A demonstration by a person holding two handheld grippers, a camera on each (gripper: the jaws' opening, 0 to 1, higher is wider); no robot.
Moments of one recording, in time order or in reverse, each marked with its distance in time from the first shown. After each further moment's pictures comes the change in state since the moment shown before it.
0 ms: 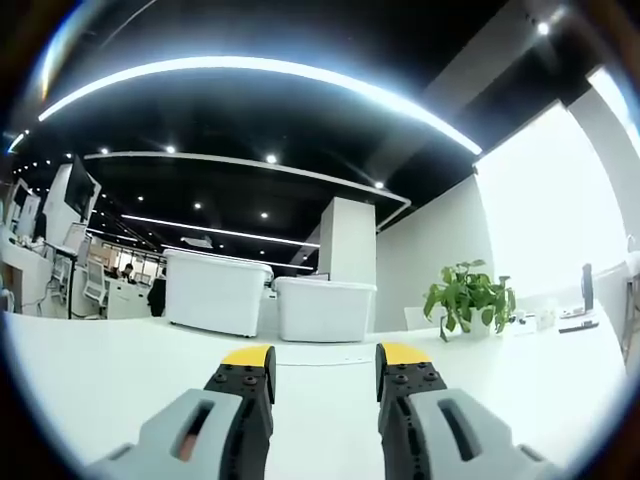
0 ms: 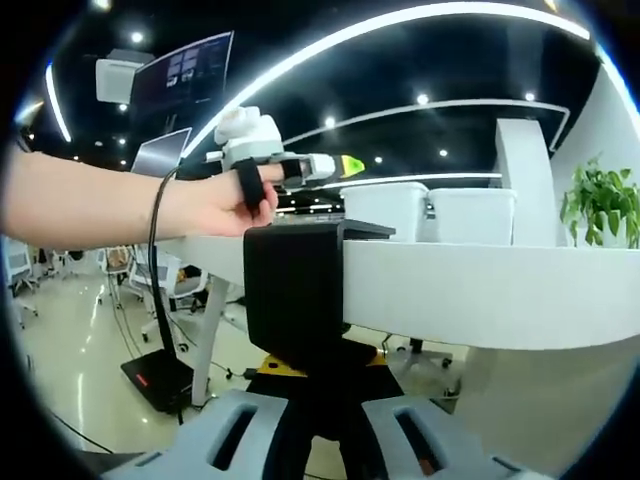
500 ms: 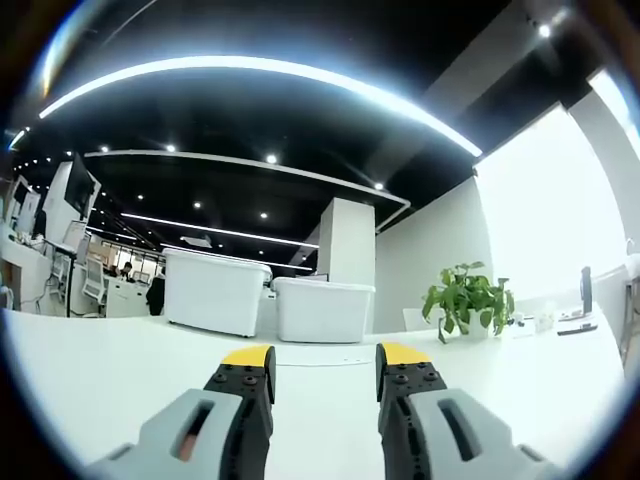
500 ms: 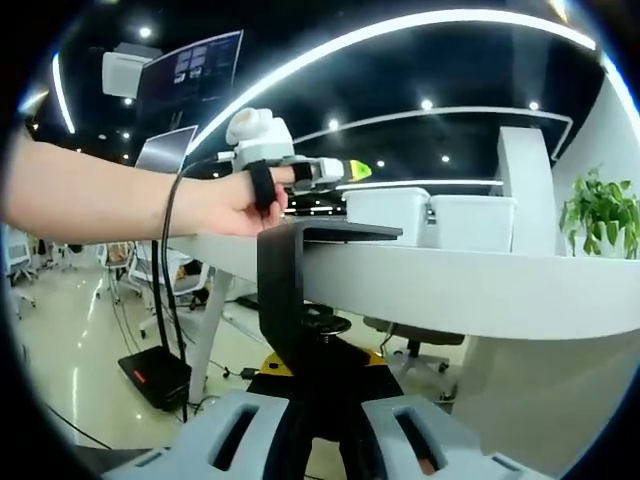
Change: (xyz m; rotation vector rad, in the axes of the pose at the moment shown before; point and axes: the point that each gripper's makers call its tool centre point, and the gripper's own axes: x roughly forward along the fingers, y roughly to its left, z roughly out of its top) left arm -0.001 0.000 0.001 -0.013 -0.005 -0.002; right arm -0.008 0.008 0.000 -0.024 -0.014 0.003
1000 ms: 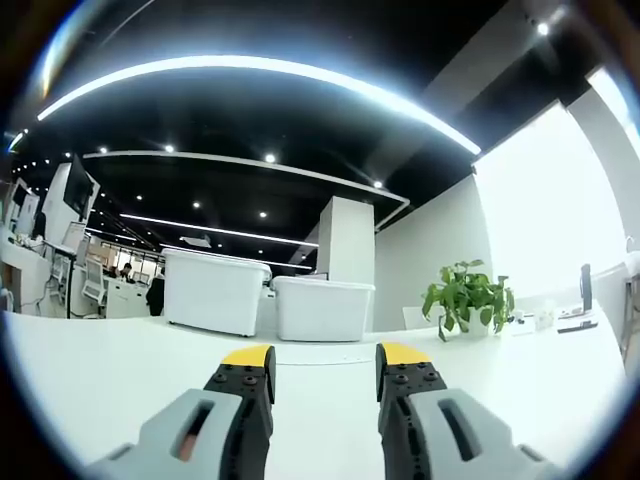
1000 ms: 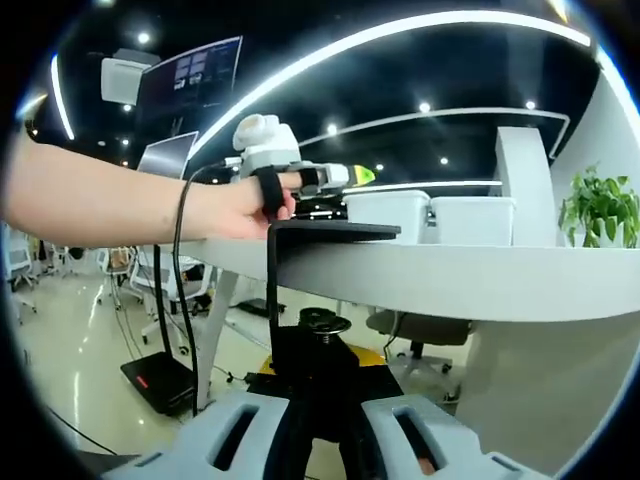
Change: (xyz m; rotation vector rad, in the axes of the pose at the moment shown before) left arm 0.002 0.000 -0.002 0.008 0.006 -0.003; right arm -0.007 0.009 0.002 0.010 -0.018 0.003
